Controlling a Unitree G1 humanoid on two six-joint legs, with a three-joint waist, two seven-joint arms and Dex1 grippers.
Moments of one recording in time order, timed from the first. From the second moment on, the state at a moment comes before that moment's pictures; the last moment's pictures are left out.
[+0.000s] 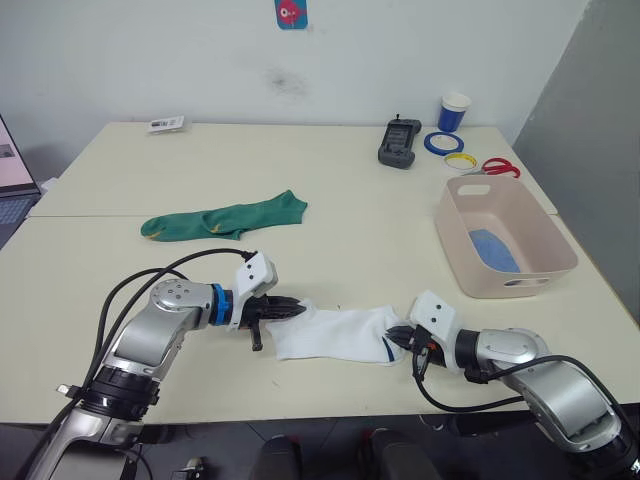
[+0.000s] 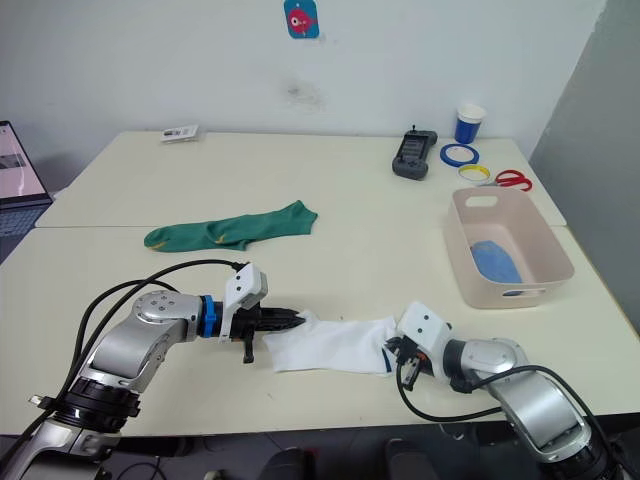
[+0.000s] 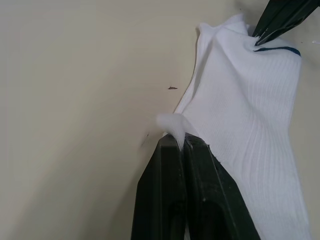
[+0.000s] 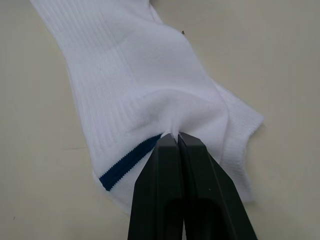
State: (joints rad) left arm -0.39 0.70 -0.16 0.02 -0.31 0.43 -1.15; right arm -0.14 -0.64 0.27 -0.55 0.22 0.77 0.69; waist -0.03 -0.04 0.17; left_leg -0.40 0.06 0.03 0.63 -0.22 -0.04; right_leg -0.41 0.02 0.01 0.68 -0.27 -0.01
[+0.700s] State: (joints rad) left arm -0.08 0.60 0.07 -0.50 -0.59 0.89 -0.80; right arm -0.59 -0.68 0.32 -0.13 0.20 0.52 0.98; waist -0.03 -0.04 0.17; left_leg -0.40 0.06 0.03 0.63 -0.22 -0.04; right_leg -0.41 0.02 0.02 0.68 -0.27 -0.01
